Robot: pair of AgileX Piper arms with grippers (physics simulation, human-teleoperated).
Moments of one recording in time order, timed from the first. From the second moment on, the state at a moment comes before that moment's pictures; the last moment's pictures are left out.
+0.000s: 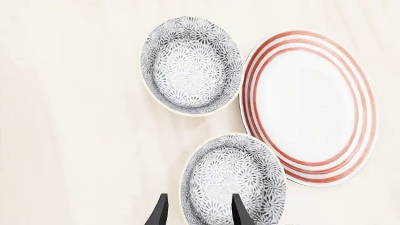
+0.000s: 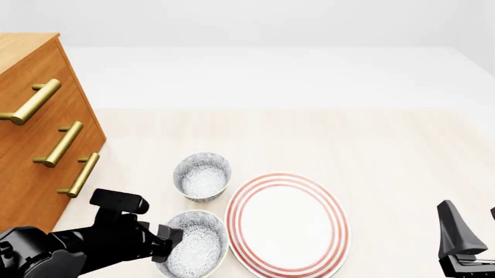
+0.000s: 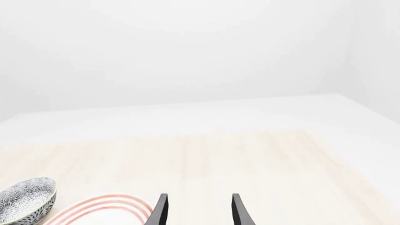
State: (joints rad) left arm -0.56 1.12 -0.36 0.16 -0.32; right arm -0.03 0.00 -0.02 0.00 0.06
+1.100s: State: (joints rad) left arm -0.56 1.31 -0.30 -0.04 -0.29; right arm -0.03 0.00 -0.01 -0.01 0.06
